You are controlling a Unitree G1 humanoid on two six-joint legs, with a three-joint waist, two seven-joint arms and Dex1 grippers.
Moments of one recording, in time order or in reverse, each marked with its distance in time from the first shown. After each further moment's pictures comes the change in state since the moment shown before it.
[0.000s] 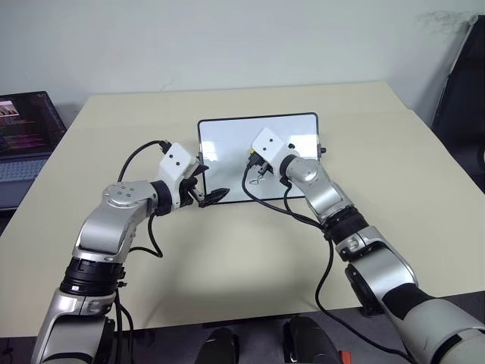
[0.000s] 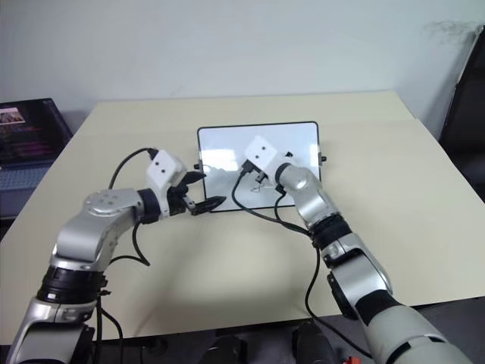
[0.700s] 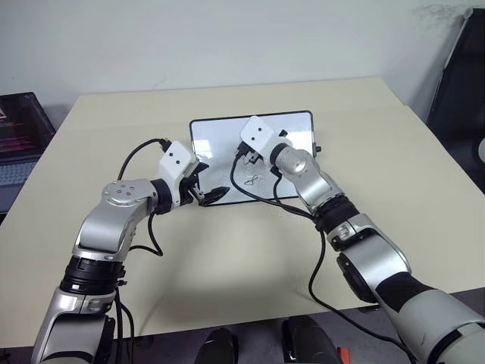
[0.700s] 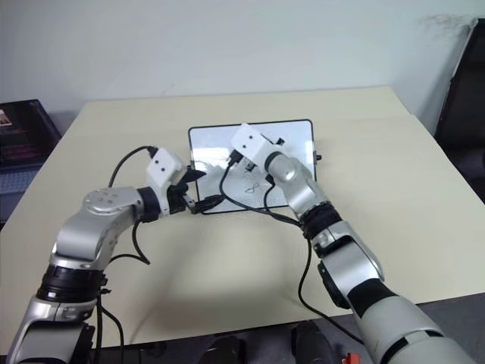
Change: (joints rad) left arm -0.033 0.014 -0.016 0.002 0.014 -0.007 -0.009; right arm -0.189 0.003 0.112 0.254 -0.169 -0.135 -0.127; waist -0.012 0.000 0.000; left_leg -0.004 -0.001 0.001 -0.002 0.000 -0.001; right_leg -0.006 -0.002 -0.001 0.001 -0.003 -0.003
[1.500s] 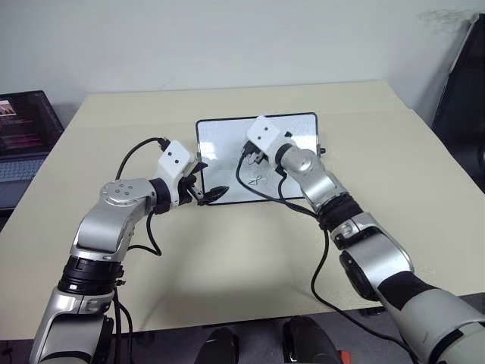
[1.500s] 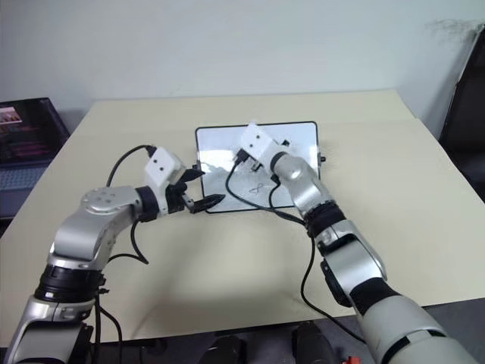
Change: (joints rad) left arm 0.000 0.009 0.002 -0.005 -0.002 0.000 0.000; right arm 0.027 -0.009 0.001 0.005 0.017 0.001 0.072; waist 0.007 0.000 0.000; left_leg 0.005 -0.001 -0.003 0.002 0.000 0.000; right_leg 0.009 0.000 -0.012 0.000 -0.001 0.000
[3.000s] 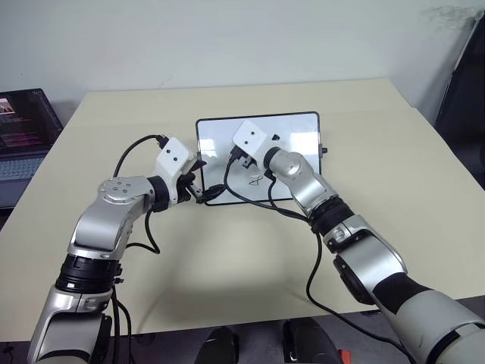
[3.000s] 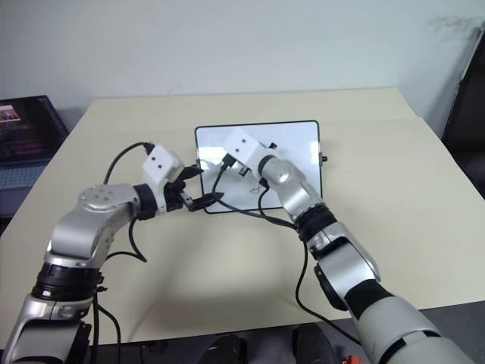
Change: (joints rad) left arm -0.008 0.013 0.001 -0.003 -0.004 0.007 0.003; right arm -0.022 0.036 0.030 -0.007 0.016 0.010 -0.036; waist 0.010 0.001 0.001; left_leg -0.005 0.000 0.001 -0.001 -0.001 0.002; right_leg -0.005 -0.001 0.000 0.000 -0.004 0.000
